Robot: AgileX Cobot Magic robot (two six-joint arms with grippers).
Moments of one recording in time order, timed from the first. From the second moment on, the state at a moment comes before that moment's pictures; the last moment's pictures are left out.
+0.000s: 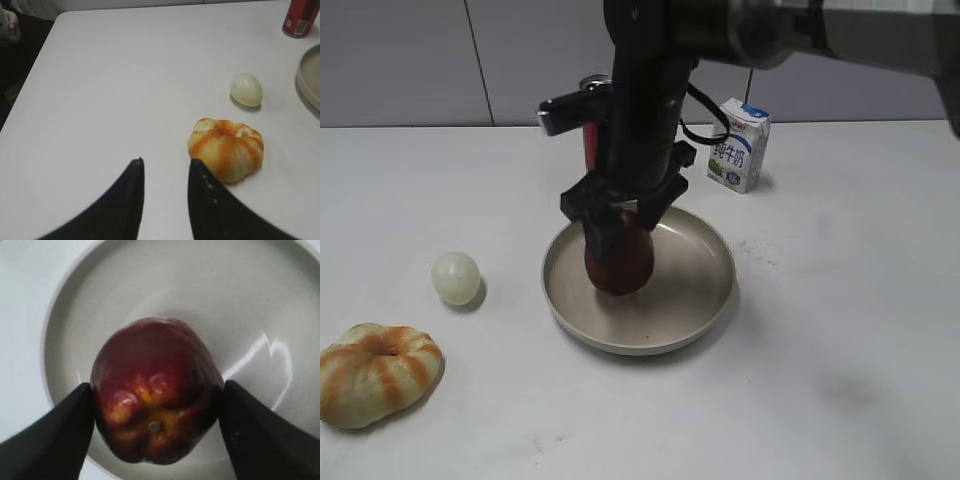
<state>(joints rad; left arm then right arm) -0.05 0.00 -0.48 -0.07 1.09 0.15 0.68 2.26 -1.90 0.17 1.14 -0.05</state>
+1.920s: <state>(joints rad) -0.05 0.00 -0.48 -0.07 1.09 0.15 0.05 1.99 -1.87 0.10 1.21 -0.01</state>
